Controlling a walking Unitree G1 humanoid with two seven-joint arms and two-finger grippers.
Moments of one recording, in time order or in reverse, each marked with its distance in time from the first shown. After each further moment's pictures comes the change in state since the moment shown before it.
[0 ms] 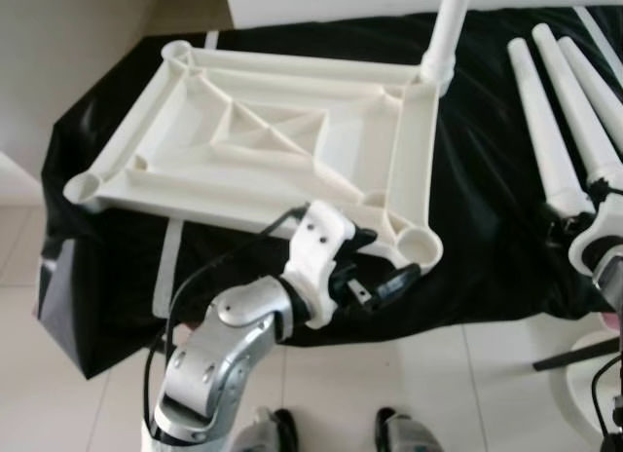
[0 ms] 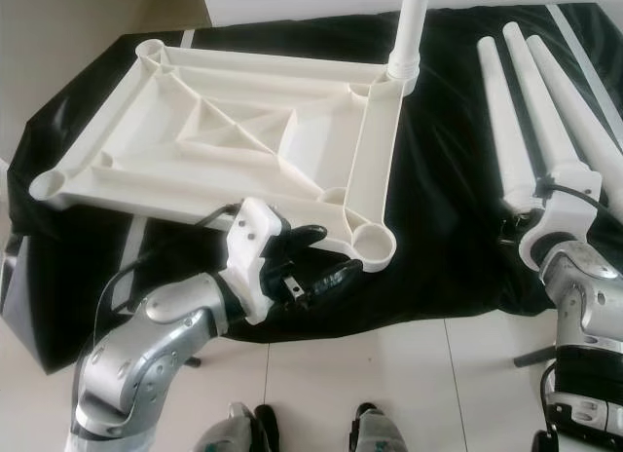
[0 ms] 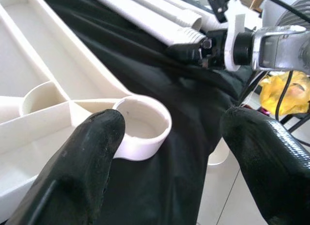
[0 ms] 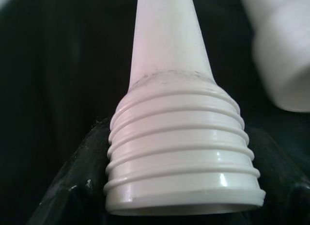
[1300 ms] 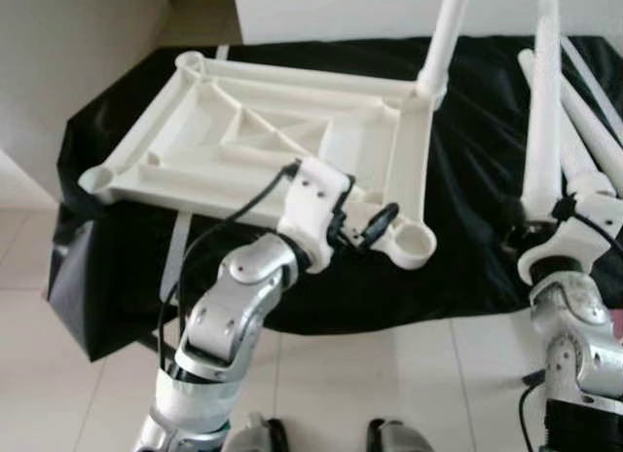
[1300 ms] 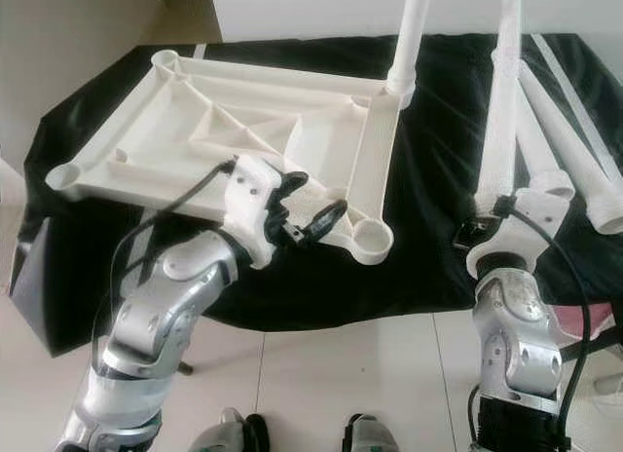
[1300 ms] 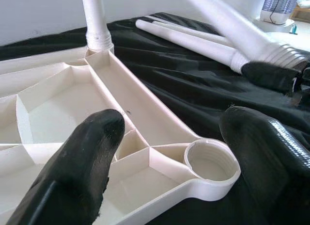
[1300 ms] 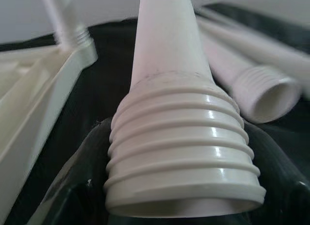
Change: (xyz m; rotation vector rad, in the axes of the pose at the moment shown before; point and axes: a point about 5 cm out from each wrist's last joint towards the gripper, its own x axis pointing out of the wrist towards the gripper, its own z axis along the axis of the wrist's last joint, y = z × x) left arm 0.022 0.044 0.011 0.154 -0.076 0.203; right arm -0.036 0.051 -0.001 0.179 -0.285 -0.309
